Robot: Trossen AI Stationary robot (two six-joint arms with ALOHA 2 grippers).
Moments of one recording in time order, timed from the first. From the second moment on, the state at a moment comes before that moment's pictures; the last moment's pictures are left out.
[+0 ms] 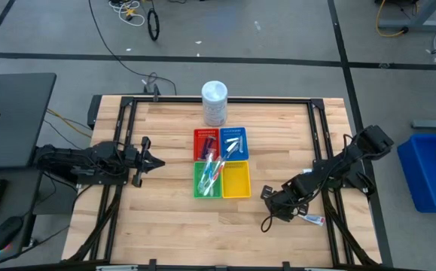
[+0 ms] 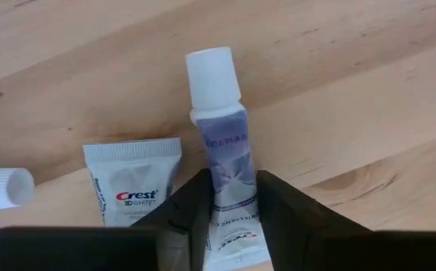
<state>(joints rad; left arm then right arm) -0.08 0.01 0.01 0.07 -0.02 -0.01 0.51 1.56 0.75 -0.60 -0.04 -0.70</state>
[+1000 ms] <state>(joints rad) -0.08 0.01 0.01 0.06 -0.02 -0.01 0.49 1.42 0.81 -0.61 -0.04 -0.69</state>
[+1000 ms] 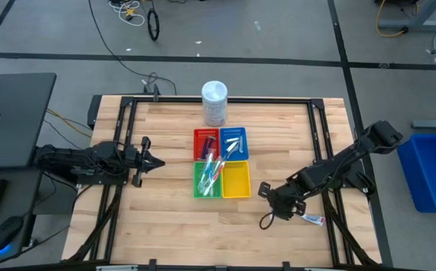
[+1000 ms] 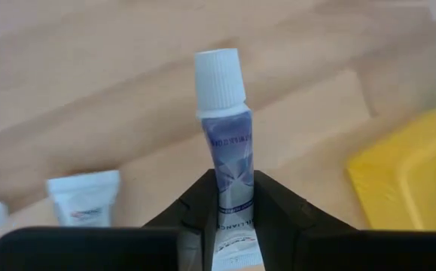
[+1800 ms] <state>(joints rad) -0.08 0.01 0.01 0.07 -0.02 -0.01 0.36 1.42 0.81 -0.24 0.28 -0.78</state>
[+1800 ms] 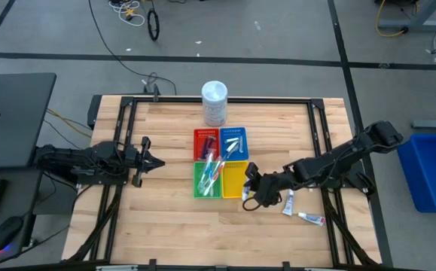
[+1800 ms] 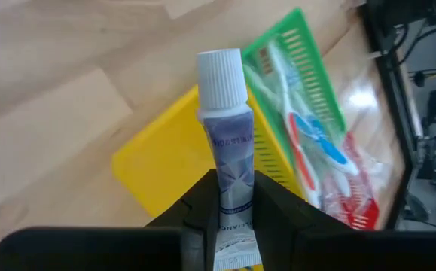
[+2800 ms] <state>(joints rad) -0.08 0.01 0.01 0.07 -0.02 -0.01 0.25 1.54 0.81 -0.10 0.28 -0.83</state>
